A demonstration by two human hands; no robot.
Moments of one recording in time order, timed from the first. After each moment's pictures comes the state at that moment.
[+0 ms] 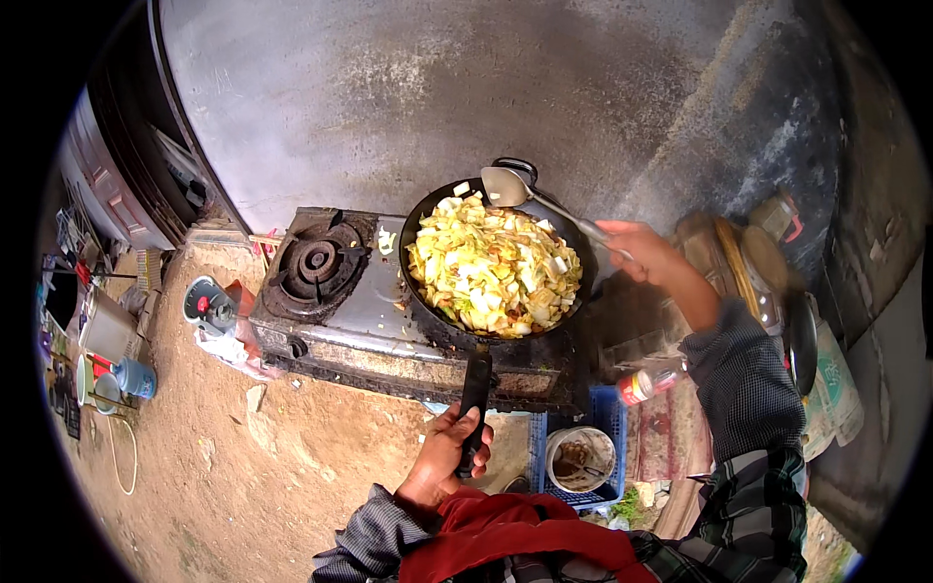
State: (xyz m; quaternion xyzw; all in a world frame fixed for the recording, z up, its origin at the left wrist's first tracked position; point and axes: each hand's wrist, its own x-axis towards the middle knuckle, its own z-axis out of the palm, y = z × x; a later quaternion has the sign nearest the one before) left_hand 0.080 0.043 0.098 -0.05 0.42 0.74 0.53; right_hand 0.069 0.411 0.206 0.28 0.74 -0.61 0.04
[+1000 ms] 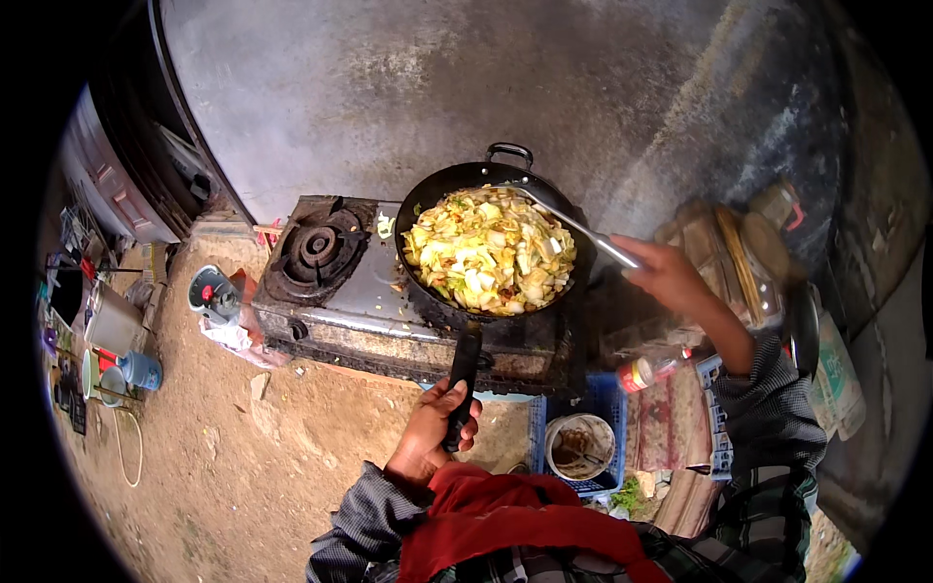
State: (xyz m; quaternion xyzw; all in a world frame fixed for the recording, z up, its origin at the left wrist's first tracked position) left_hand 0.082 0.043 0.103 -0.05 0.42 0.75 0.51; right_hand 0.148 0.382 0.211 0.14 0.93 -0.34 -0.06
